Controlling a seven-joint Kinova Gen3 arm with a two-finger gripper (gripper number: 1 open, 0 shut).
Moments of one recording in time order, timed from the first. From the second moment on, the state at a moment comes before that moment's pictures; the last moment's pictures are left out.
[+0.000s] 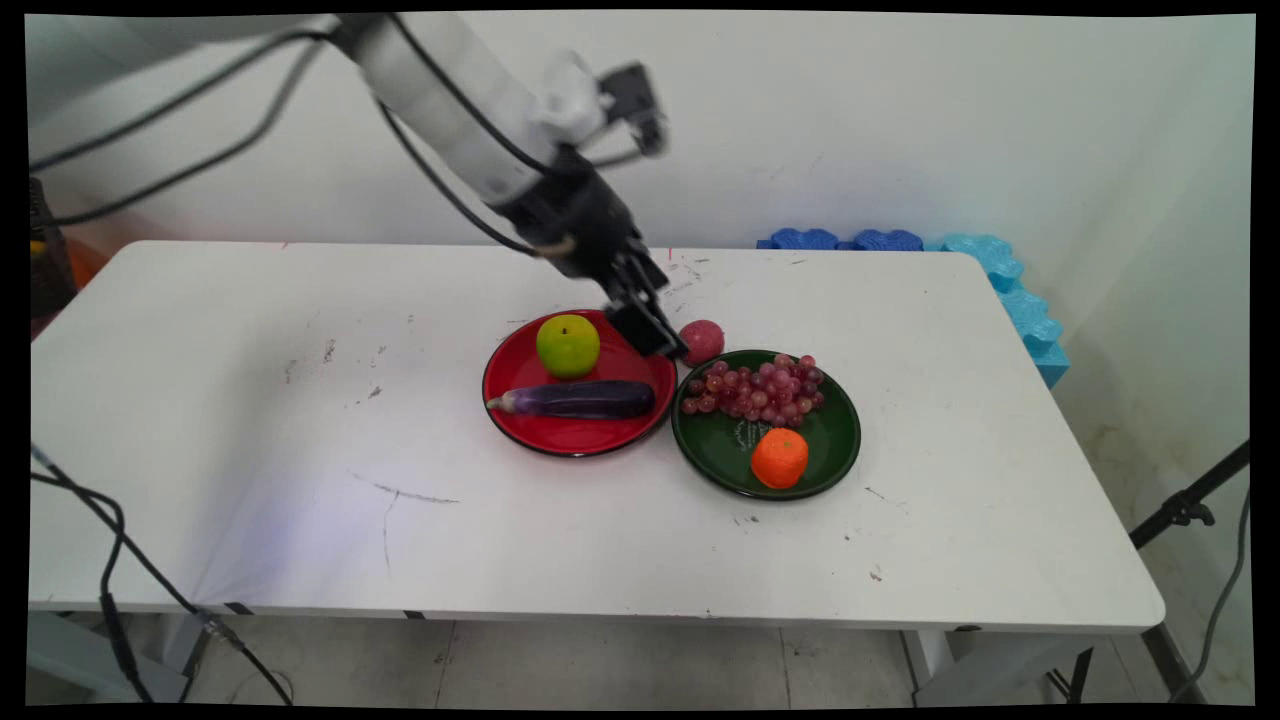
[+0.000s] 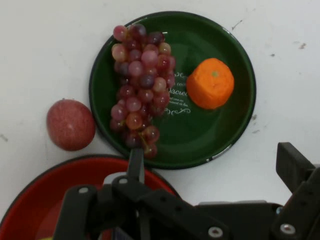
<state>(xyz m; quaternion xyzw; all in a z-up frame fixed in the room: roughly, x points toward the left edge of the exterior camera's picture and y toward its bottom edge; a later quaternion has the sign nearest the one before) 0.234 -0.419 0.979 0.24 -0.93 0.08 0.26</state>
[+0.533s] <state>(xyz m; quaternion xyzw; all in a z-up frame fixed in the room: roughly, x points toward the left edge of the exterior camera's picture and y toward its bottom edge) 0.158 -0.452 0.902 0.24 -0.94 0.05 0.23</state>
